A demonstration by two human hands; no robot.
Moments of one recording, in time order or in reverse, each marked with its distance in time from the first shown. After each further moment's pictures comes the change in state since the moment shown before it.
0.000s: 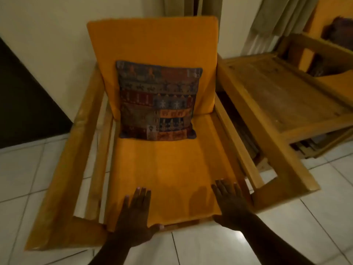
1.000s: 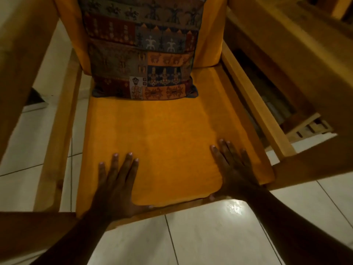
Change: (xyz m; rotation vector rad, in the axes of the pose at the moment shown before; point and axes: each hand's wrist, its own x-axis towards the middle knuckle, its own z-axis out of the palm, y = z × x) left_hand 0.120 -0.056 0.073 0.184 0.232 0.159; right_hand 0.115 0.040 0.076 0.097 0.301 -0.041
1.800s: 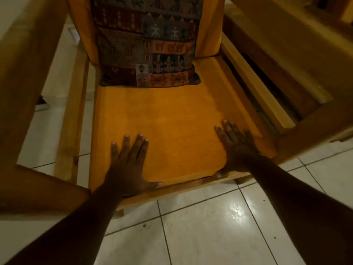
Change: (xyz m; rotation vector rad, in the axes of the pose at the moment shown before) left_hand 0.080 0.011 -0.015 0.040 0.031 -0.036; right_hand 0.085 0.060 -0.023 -0.079 -0.174 0.033
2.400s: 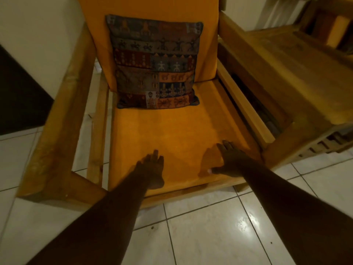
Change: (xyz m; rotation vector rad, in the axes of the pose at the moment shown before) left_hand 0.005 0.053 -0.115 -0.072 -0.548 -0.110; right_hand -0.033 -0.025 -0.068 0.151 -0.164 0.100
